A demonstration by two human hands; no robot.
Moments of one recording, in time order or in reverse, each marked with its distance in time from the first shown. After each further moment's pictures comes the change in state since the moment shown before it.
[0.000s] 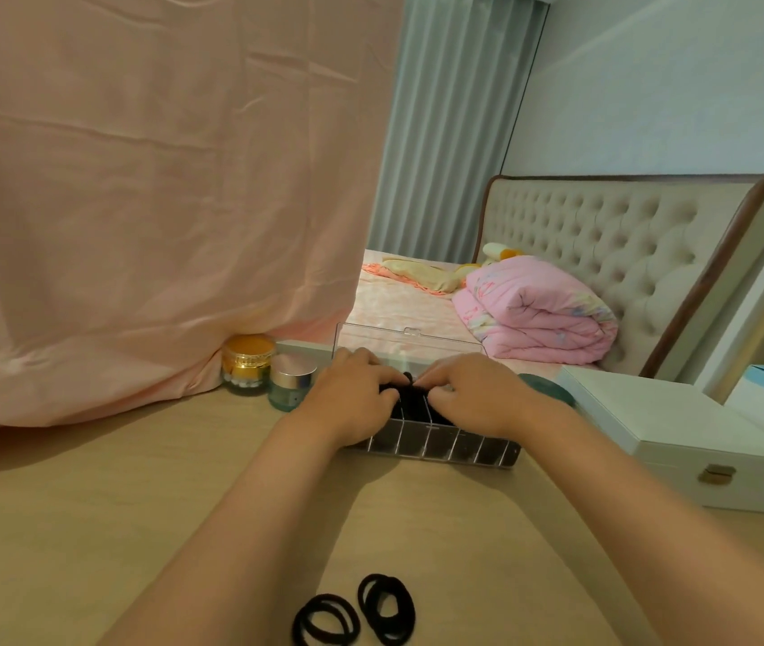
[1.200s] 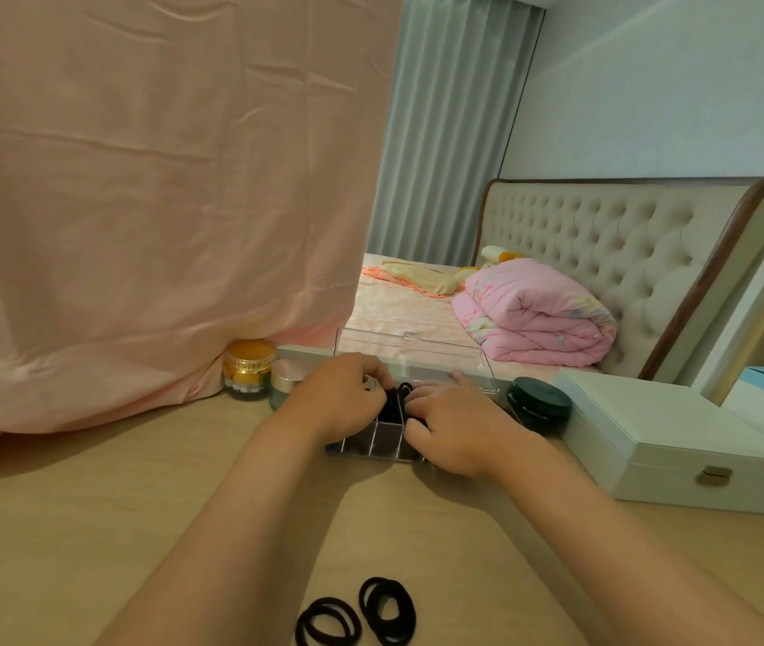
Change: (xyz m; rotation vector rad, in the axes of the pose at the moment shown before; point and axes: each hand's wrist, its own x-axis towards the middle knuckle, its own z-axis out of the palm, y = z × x) left_hand -0.014 0.001 -0.018 -0.290 0.044 -0.064; right_hand -0.006 -0.006 0.031 -0.242 -0.051 -0.117
